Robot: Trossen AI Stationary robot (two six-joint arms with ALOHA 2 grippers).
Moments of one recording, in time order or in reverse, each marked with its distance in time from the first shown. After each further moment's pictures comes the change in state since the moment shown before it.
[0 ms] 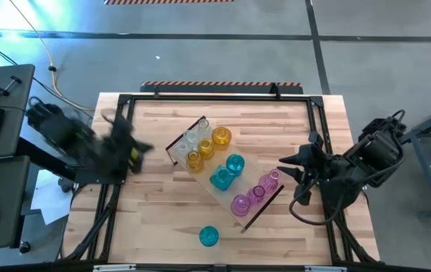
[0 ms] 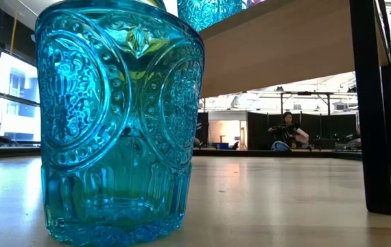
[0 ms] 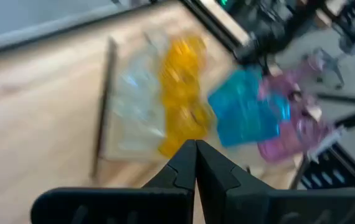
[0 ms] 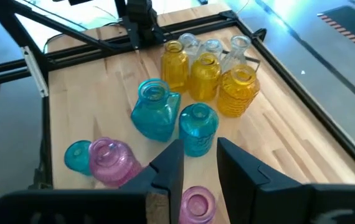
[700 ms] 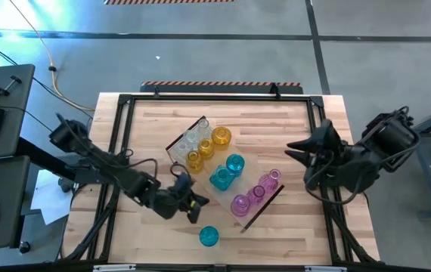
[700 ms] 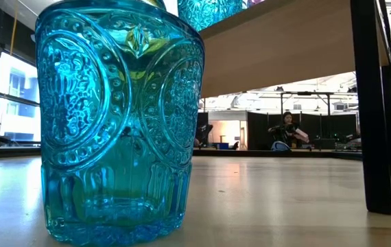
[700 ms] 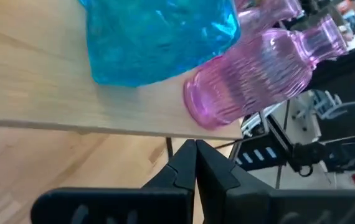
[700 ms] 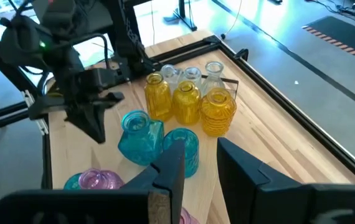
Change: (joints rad) left arm 0.022 0.344 -0.522 1.216 0.187 0.065; right arm -0.006 -0.083 0.000 -0.006 0.100 0.040
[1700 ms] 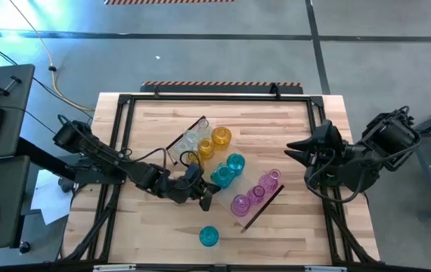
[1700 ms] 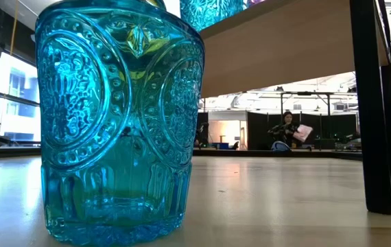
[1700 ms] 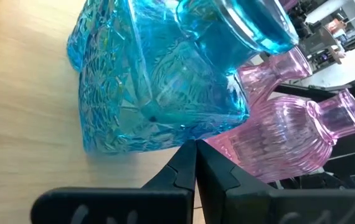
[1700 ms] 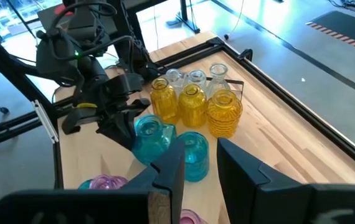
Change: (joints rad) left arm 0.132 0.050 0.001 0.148 0.037 0.139; right arm 0.000 -0.005 0.000 0.025 0.000 0.025
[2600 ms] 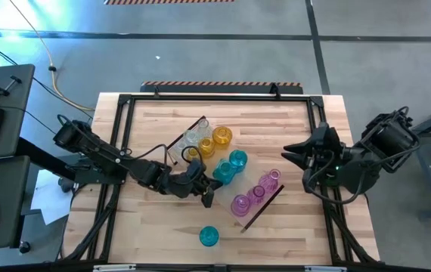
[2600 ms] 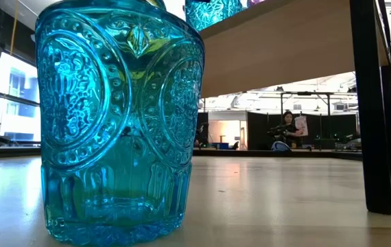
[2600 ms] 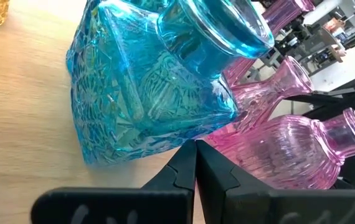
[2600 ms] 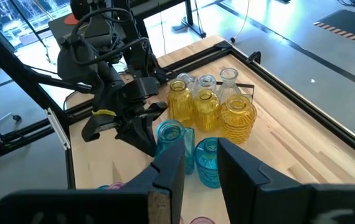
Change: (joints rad) left arm 0.037 0.000 0.000 0.030 0.007 0.085; right arm 0.000 0.014 0.000 0.067 -0.001 -0.007
